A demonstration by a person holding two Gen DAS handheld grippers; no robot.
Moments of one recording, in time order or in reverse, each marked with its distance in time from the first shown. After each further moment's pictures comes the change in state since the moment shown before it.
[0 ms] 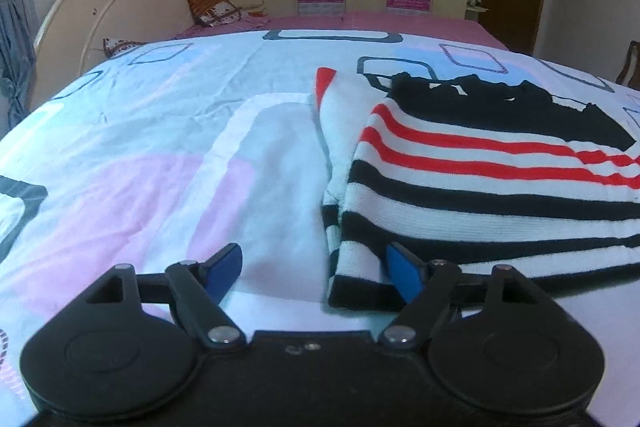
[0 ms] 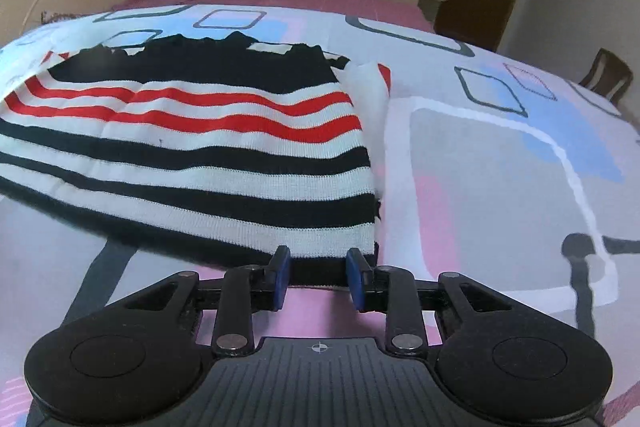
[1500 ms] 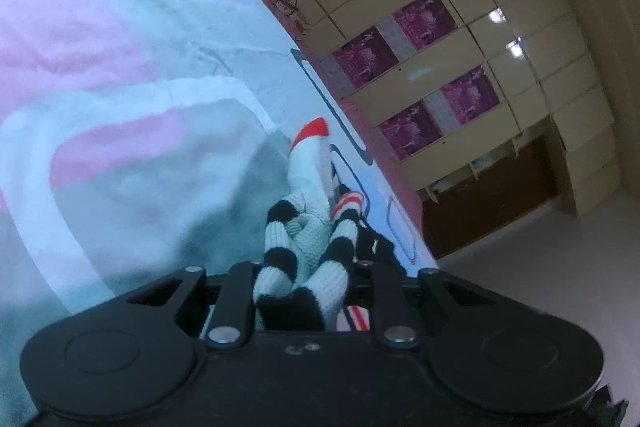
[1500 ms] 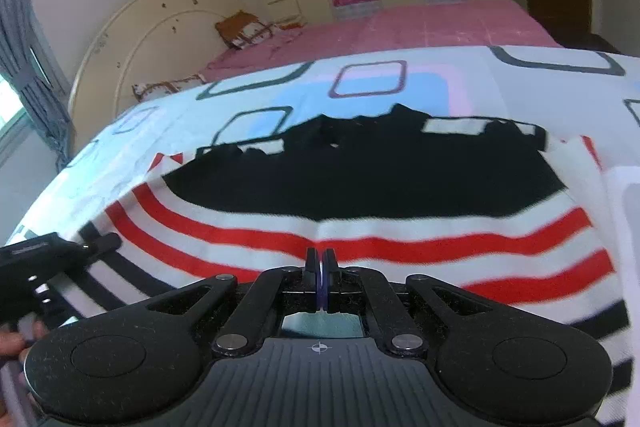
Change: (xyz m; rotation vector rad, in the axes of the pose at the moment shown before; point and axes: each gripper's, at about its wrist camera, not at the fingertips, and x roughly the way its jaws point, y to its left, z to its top) left arm 0.029 0.032 0.001 -0.866 -0.137 -0.392; right arm 0.049 0.079 0.105 0.139 -0.051 0.438
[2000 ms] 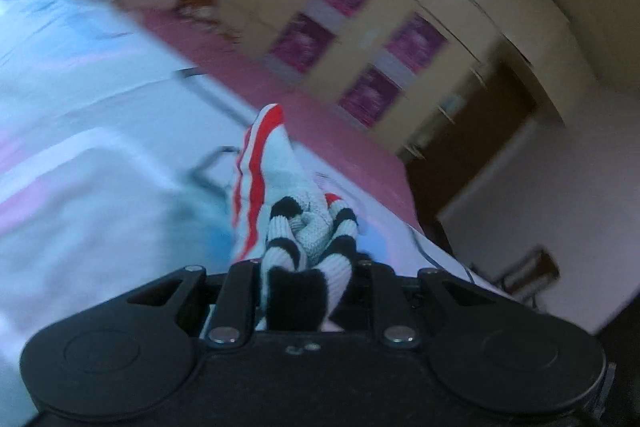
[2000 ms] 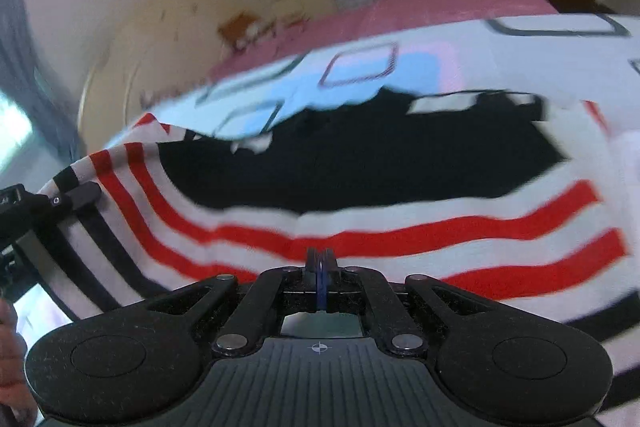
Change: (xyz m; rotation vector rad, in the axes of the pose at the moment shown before) left arm 0.008 -0.146 -0.032 0.370 0.018 -0.040; right arm -0.017 -0.057 0.000 0.133 -0.026 0.076
